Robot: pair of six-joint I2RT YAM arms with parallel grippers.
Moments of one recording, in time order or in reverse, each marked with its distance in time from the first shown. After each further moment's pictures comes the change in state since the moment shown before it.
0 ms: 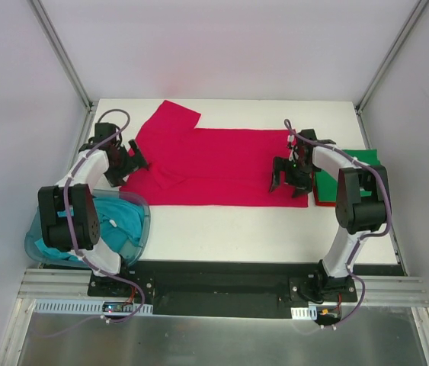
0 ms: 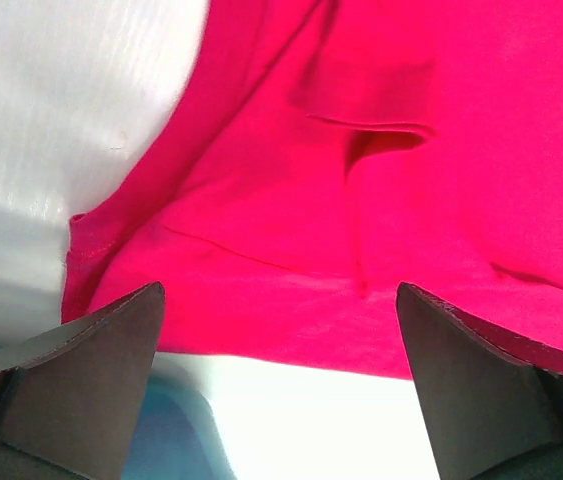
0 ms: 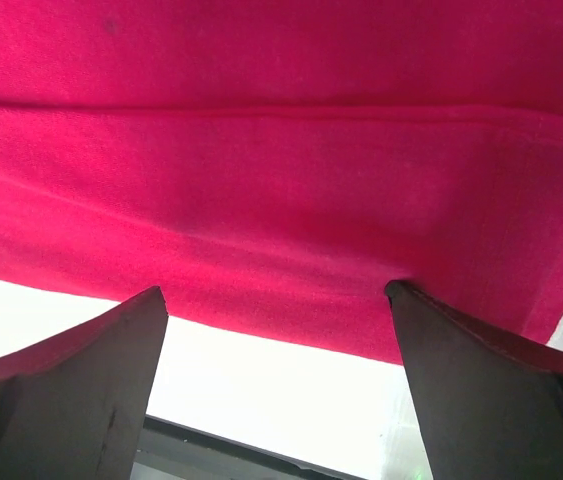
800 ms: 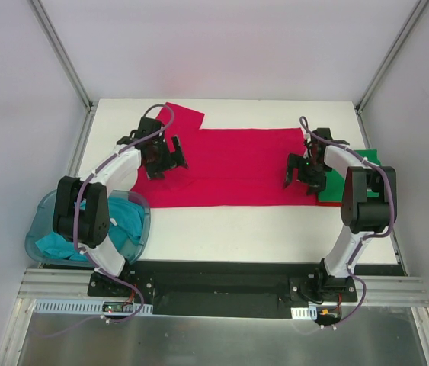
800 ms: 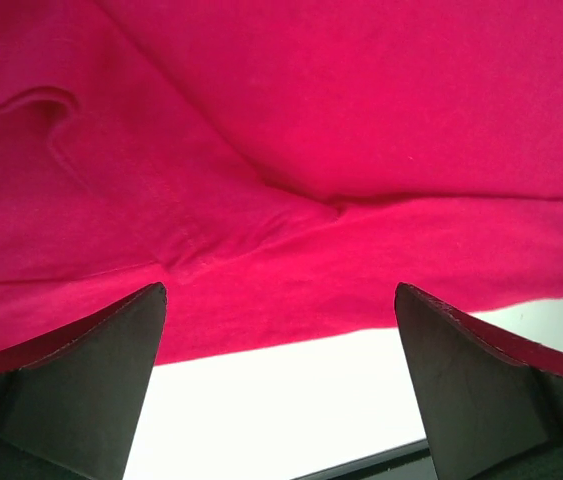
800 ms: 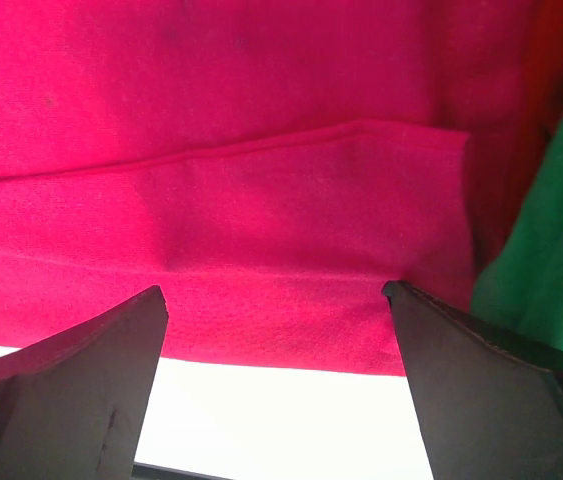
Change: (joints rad) left arm -0.343 0.021 0.111 0.034 0.073 -0.128; right arm -0.102 0.000 0.002 0.032 0.097 -0.036
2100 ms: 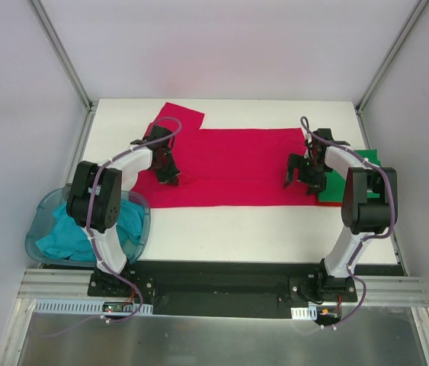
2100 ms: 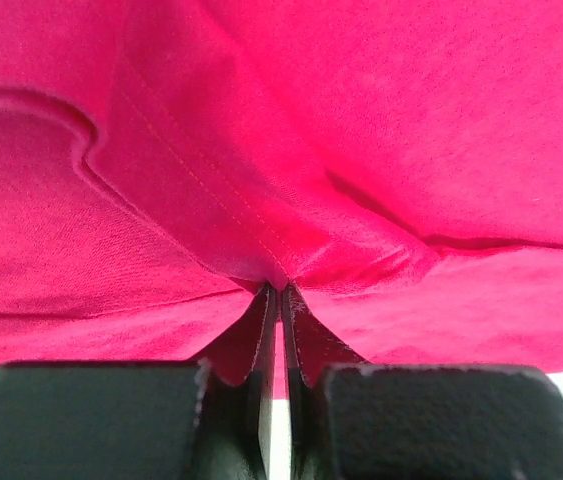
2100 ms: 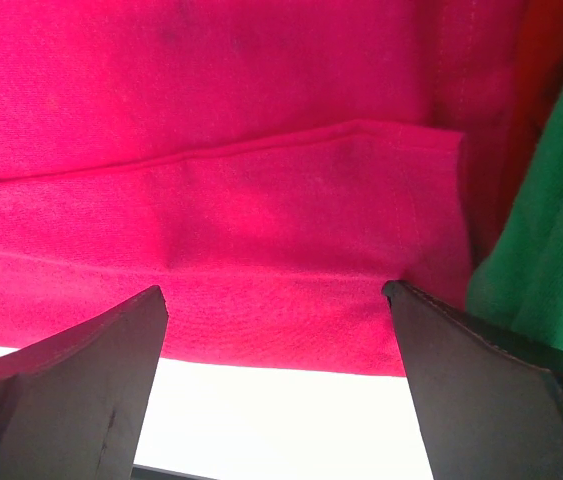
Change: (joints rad) left arm -0.033 0.161 -0.023 -0.003 -0.086 -0.078; right arm -0.014 -0.010 -0.015 0.017 -0.005 0.005
